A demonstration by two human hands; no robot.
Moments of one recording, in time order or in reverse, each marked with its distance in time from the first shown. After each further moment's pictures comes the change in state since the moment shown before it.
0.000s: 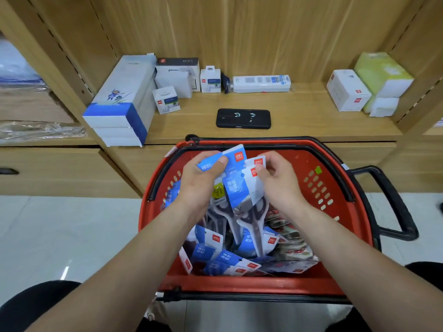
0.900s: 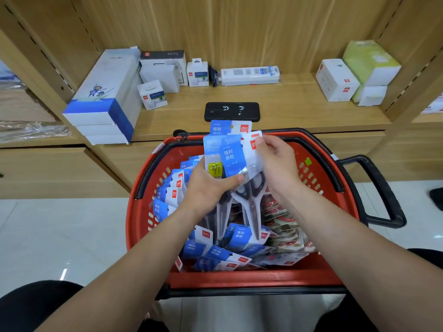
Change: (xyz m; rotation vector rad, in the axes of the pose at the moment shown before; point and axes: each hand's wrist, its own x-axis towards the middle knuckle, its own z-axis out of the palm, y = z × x) left_hand 0.000 -0.033 0.016 0.307 -0.193 0.109; right_hand 0.011 -0.007 -0.011 0.321 0.134 0.082
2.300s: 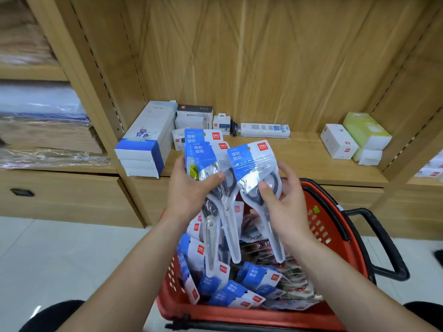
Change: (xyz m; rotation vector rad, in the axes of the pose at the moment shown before) left_hand -0.011 0.075 -0.077 -0.065 0.356 0.211; right_hand -0.051 -0.044 0.023 -0.079 -0.059 -0.253
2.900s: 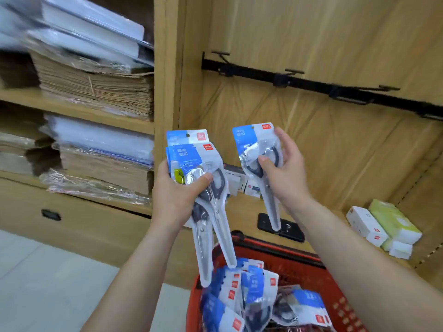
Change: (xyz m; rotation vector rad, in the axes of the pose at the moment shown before) left_hand 0.055 0.076 -0.139 -0.176 0.280 0.181; right_hand 0.093 -0.154 0.145 -0.090 -0.132 -0.424
